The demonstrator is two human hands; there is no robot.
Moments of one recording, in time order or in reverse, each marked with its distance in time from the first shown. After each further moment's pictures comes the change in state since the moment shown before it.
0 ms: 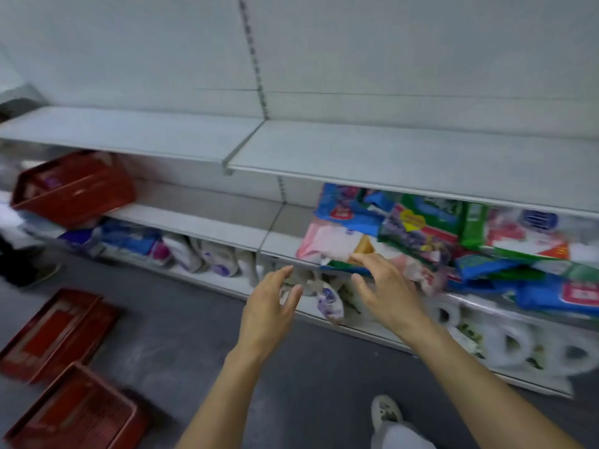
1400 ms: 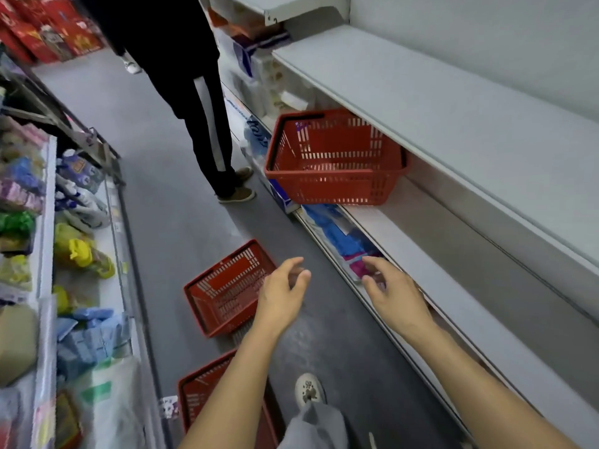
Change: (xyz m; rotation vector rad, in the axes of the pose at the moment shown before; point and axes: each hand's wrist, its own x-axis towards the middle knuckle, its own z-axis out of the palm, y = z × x) left_hand 0.277 -0.606 -0.452 -0.157 0.340 -0.807; right_hand 0.455 -0.495 0.601 0.275 -0.639 -0.194
